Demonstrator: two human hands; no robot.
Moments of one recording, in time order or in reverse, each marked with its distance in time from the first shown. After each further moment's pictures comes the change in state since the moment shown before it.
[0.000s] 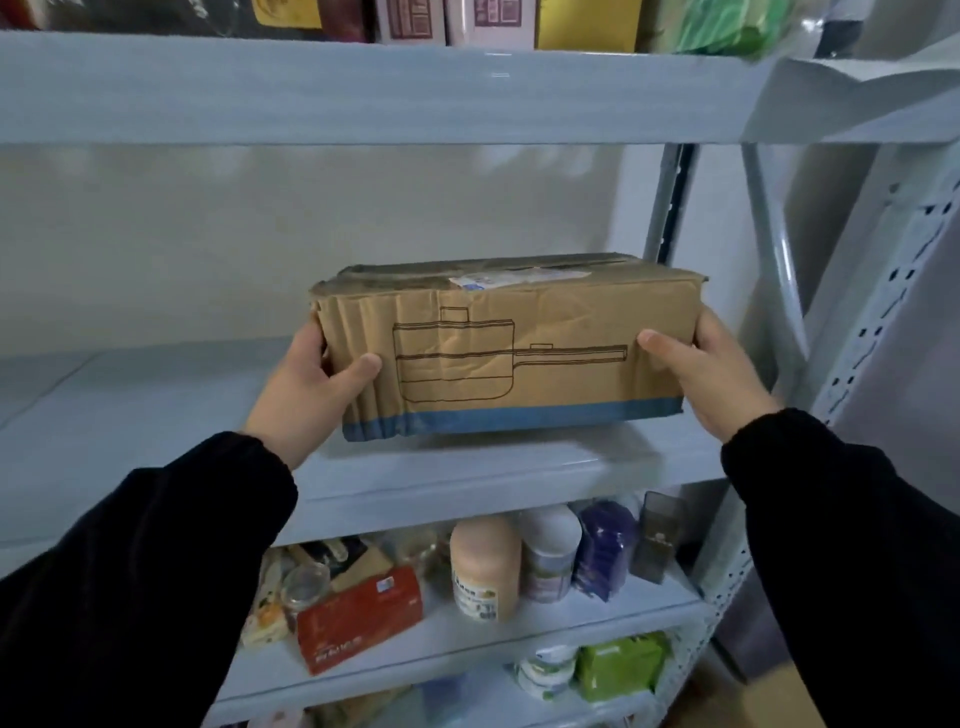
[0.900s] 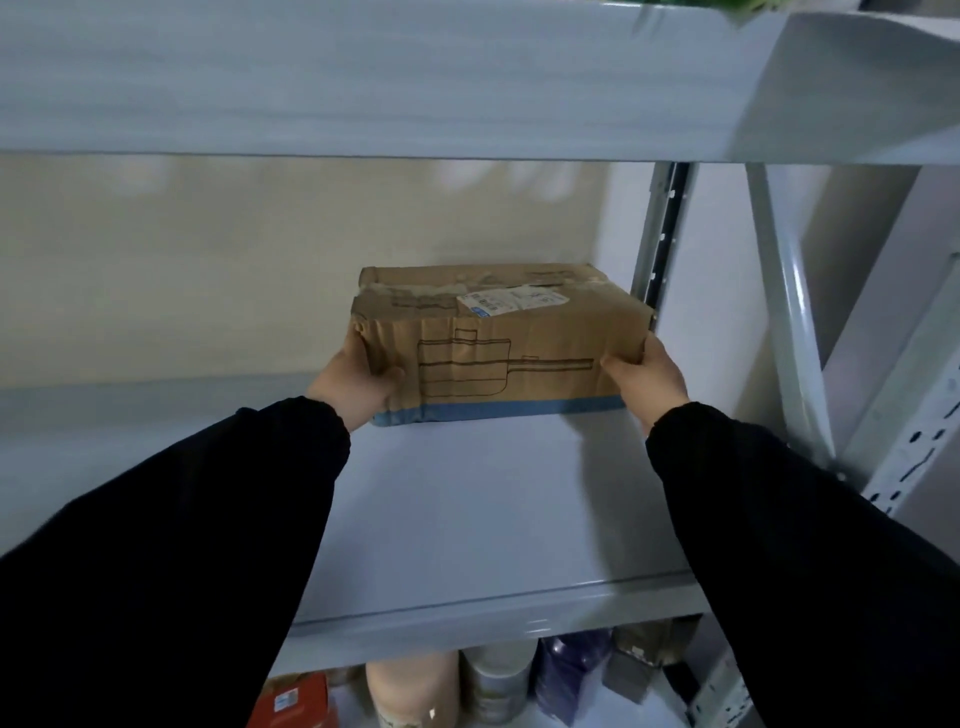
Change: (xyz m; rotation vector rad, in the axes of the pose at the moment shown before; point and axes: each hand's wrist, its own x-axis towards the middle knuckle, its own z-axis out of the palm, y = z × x) left_hand 0.166 -0.007 0.153 0.324 -0.045 -0.145; right_hand 0.196 0.104 -0.014 -0.139 0.105 0.124
